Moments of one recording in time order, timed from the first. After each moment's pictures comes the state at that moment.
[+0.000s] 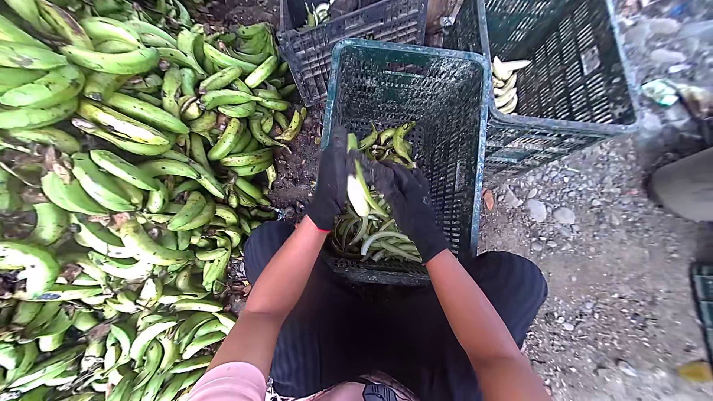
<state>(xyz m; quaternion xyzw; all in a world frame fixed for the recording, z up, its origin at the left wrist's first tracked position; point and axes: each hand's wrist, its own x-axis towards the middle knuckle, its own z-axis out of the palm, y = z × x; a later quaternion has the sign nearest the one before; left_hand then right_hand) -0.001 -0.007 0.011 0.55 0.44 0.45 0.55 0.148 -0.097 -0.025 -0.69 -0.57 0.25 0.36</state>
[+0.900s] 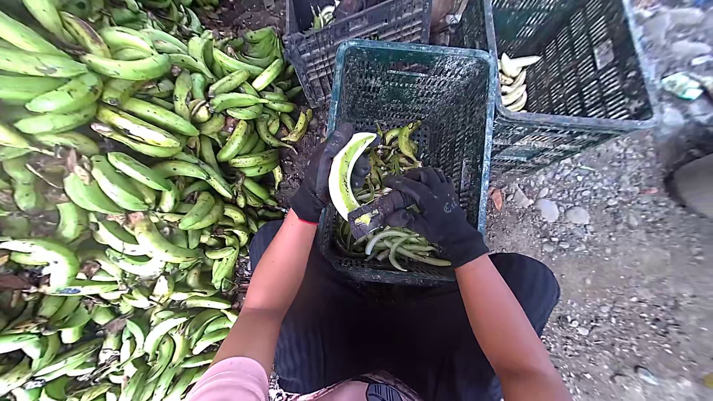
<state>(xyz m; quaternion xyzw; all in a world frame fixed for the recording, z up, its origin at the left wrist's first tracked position) -0.031 0.000 0.030 0.44 0.18 0.35 0.81 0.184 -0.116 -0.009 -0.55 -0.77 0.08 0.31</state>
